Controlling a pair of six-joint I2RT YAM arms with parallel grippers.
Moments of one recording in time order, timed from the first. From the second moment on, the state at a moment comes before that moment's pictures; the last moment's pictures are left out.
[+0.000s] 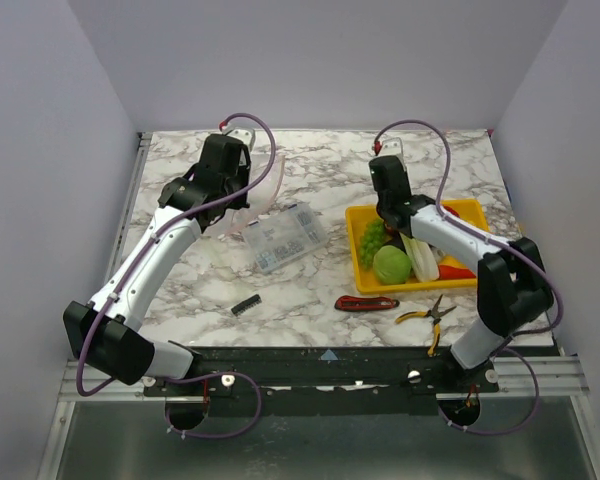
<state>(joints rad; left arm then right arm) -0.42 1.37 1.41 -0.73 -0.18 -0.13 0.48 1.71 1.17 -0.12 0.70 -0.02</state>
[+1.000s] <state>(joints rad) -0.26 1.18 1.33 -0.89 0.14 -0.69 0.56 1.30 1.17 0.67 -0.09 0.58</state>
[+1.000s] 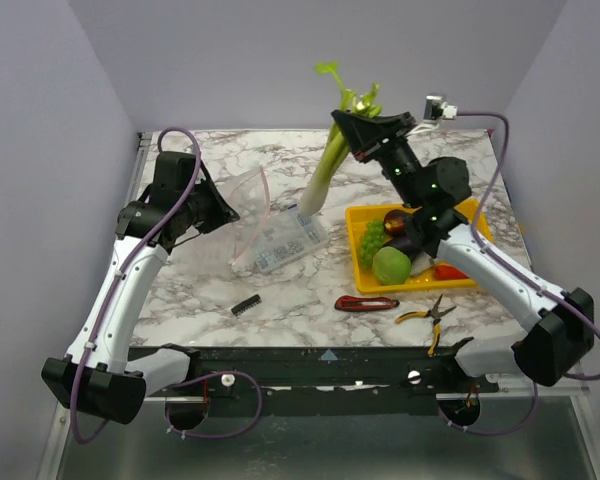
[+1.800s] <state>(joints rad) -0.19 1.11 1.29 -0.84 0.31 -0.74 0.83 1.56 1.26 1.15 0.06 0.57</state>
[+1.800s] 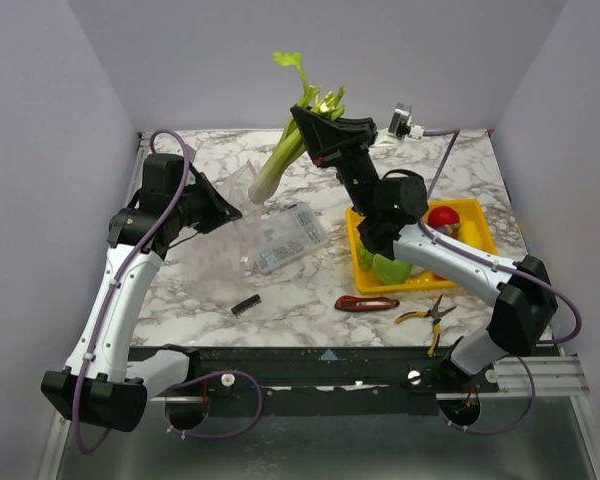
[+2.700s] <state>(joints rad) -0.16 1.08 1.24 -0.68 0.48 -0.78 0.86 1.64 1.14 1.18 0.07 0.75</state>
